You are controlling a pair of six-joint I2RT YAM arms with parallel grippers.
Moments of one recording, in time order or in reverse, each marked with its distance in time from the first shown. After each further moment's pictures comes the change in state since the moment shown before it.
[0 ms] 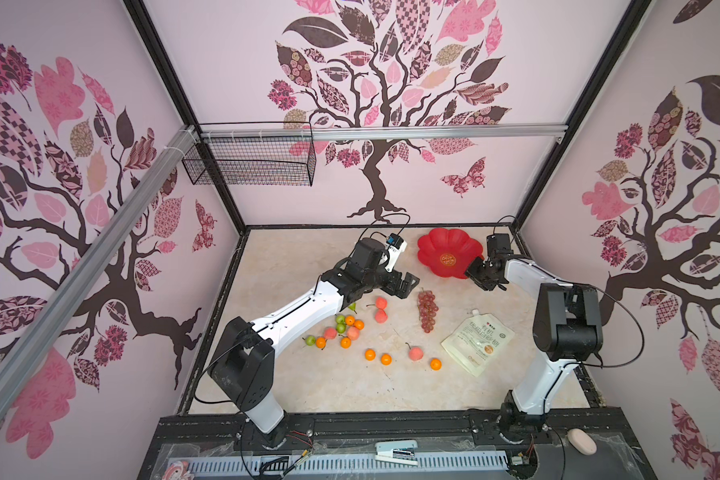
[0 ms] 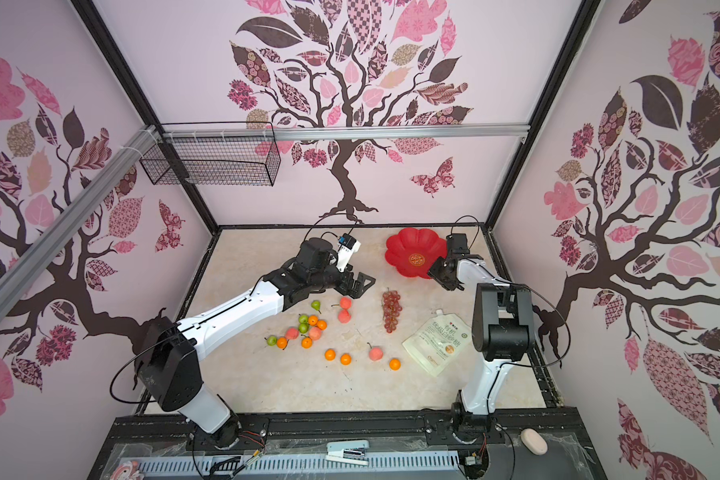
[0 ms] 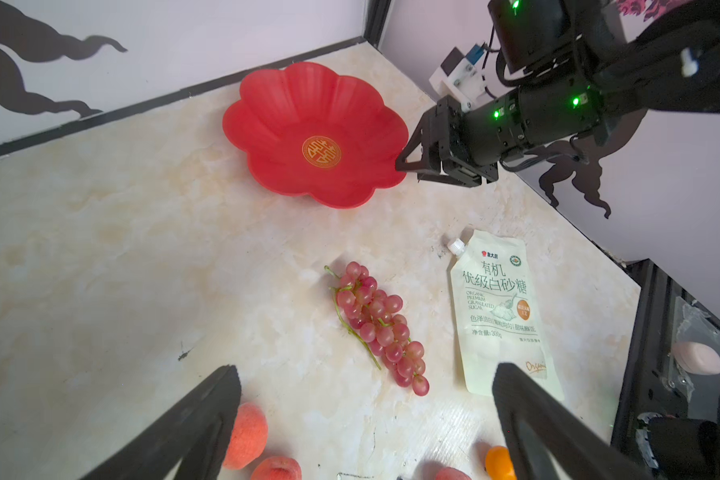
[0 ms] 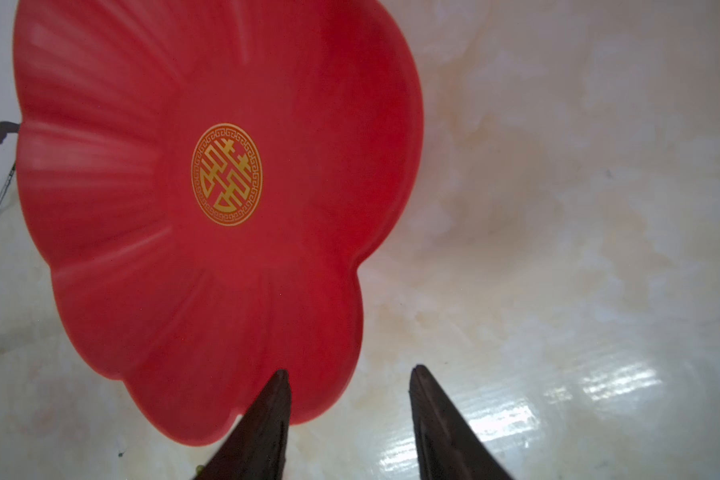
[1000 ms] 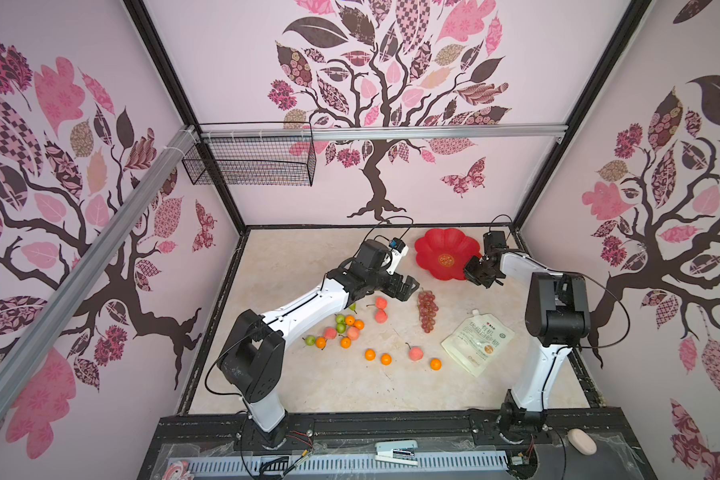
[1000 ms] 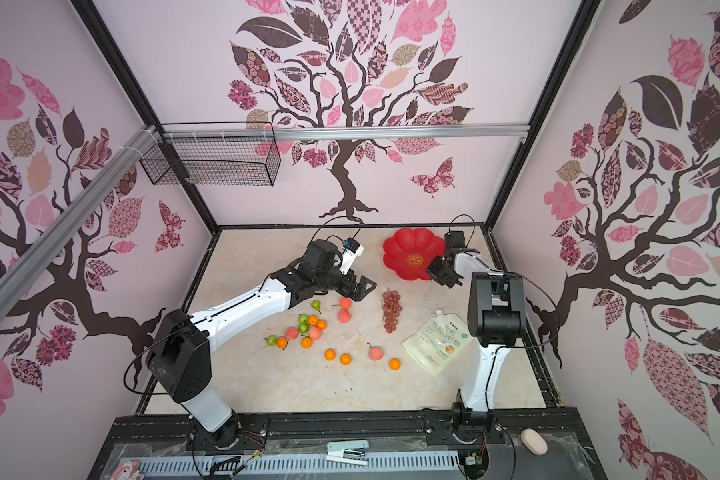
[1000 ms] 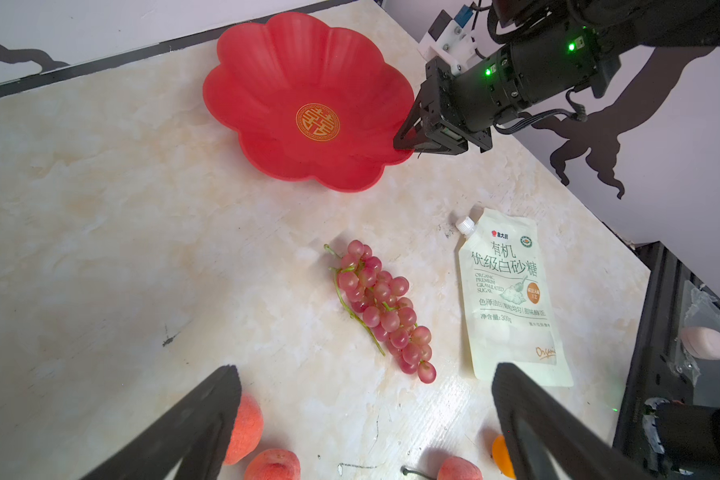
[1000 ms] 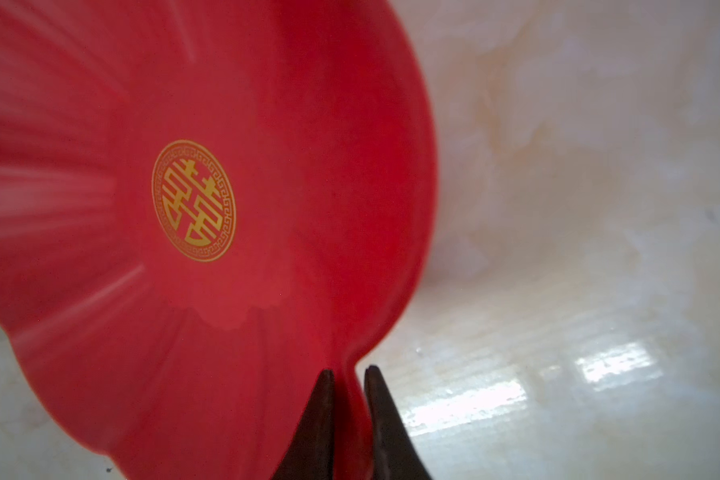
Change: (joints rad) left arm 0.013 0.045 0.018 -0.035 0.016 0.005; right arm -0.010 0.135 0.118 -0.060 -0.048 -0.019
